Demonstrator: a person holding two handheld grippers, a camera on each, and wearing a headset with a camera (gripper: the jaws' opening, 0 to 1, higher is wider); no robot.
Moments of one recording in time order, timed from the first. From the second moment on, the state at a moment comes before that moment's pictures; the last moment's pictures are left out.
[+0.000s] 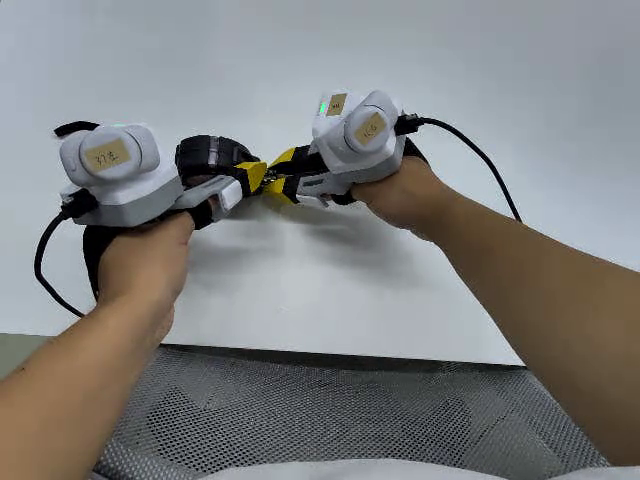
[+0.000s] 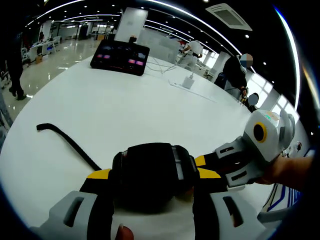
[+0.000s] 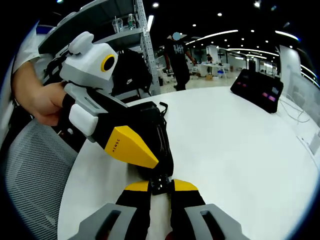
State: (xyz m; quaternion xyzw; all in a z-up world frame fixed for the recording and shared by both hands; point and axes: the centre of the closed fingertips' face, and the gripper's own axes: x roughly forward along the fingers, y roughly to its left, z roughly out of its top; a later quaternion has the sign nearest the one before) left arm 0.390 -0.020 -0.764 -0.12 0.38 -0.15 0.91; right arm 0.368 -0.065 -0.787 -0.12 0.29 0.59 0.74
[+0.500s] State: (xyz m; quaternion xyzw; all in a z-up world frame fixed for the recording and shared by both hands) left arm 0.389 -0.021 -0.765 -0.10 0.38 -0.16 0.91; right arm 0.361 -0.063 -0.784 -0.10 0.31 0.59 0.74
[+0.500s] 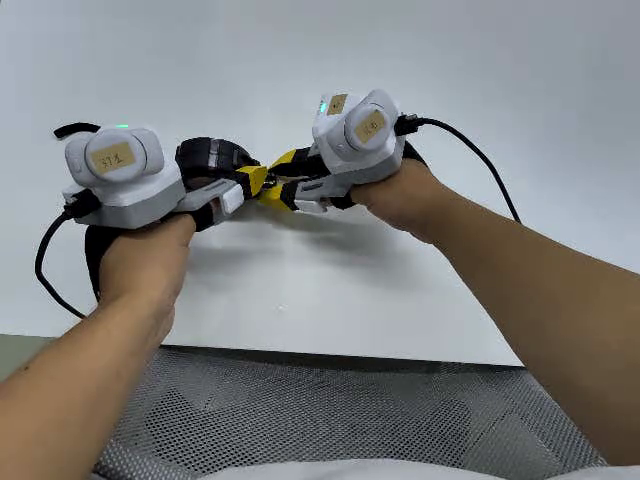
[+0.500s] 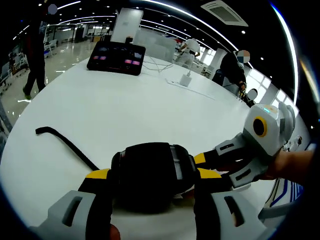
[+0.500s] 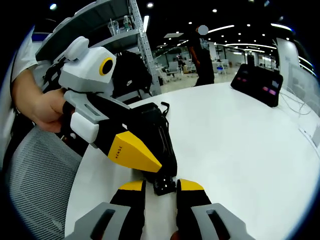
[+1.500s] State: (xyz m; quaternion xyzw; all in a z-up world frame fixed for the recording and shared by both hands) left arm 0.369 -0.010 -0.753 -0.09 0.35 -0.20 0.91; right arm 0.358 -0.102 -0.763 -0.07 0.30 0.55 0.77
